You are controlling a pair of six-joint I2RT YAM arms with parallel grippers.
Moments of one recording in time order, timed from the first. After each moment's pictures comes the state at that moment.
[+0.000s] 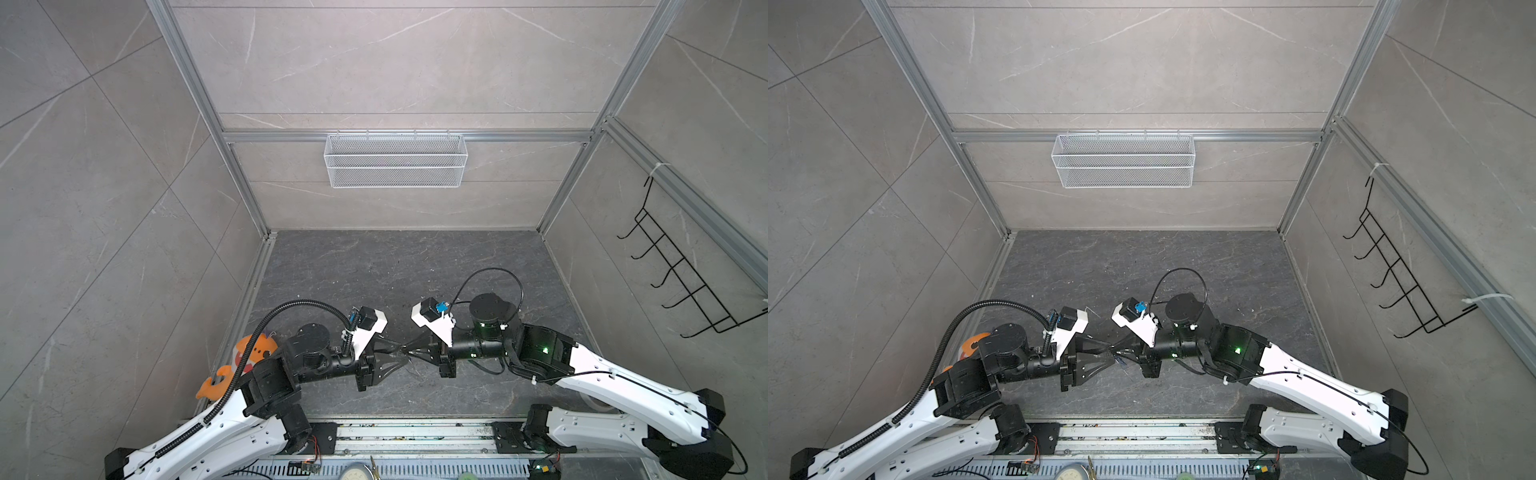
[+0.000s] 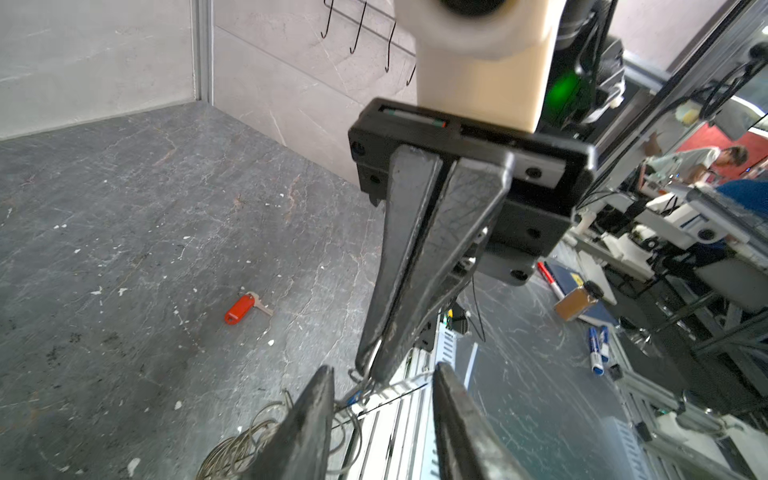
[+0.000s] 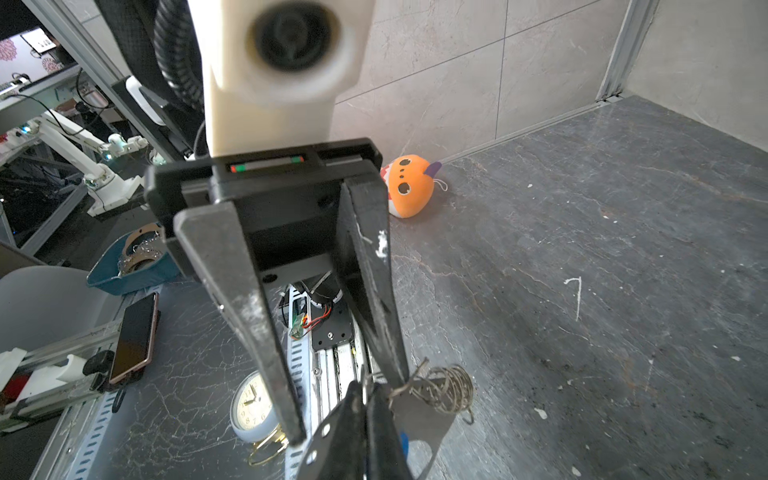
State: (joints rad) left arm -1.00 0.66 0.77 -0.33 0.40 -0.27; right arm 1.05 1.06 1.08 -0.40 -0.41 0.10
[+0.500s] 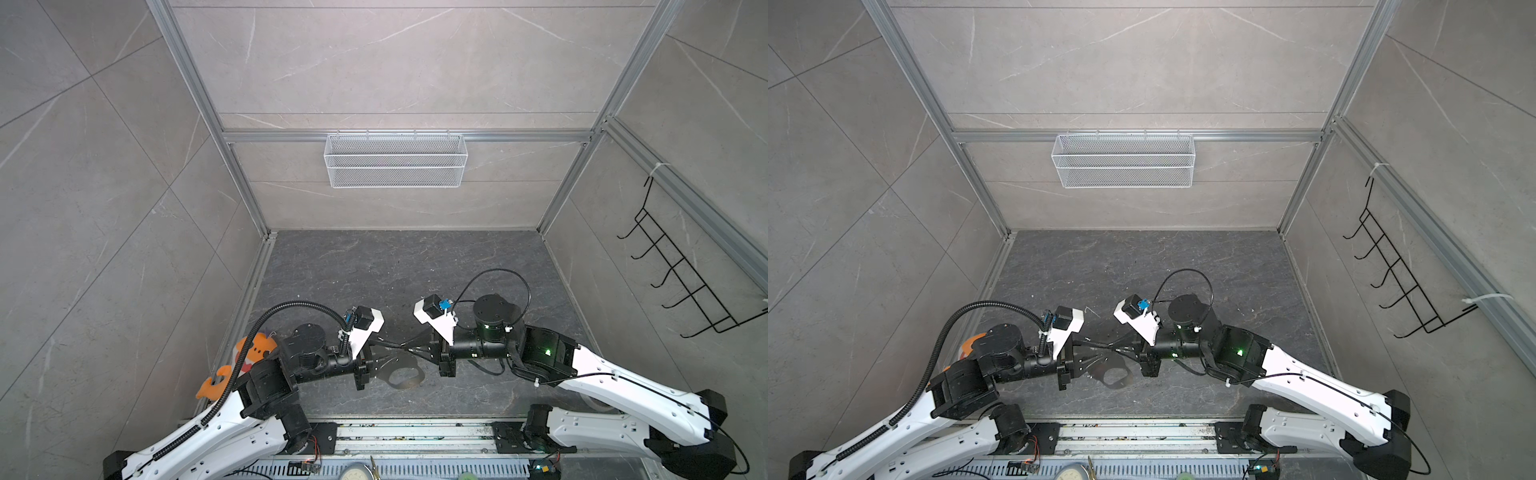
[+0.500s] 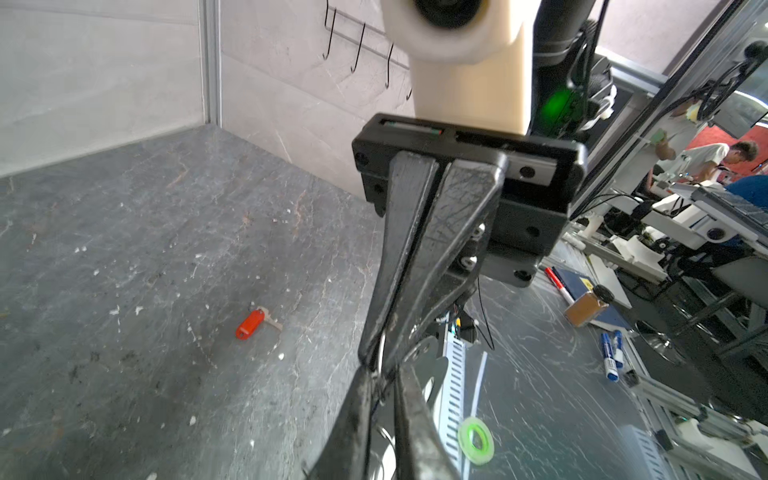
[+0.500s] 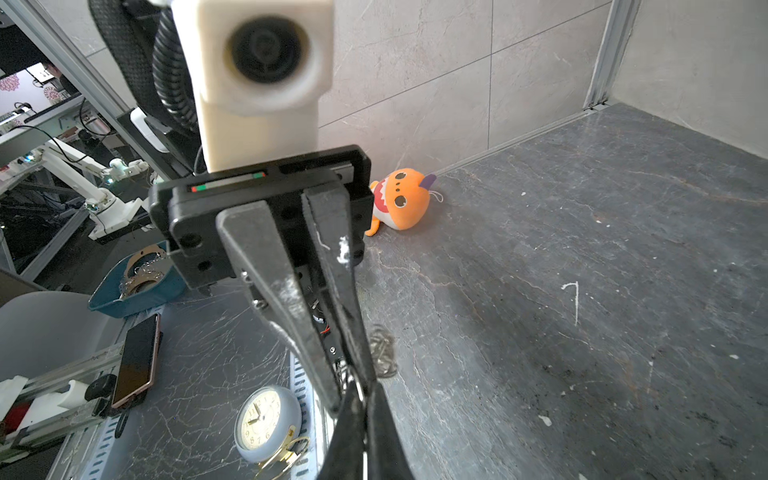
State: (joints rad) left arm -1.00 0.65 0.77 -0.31 0.40 -0.26; right arm 1.06 1.04 1.07 -0.37 -0.37 0.15
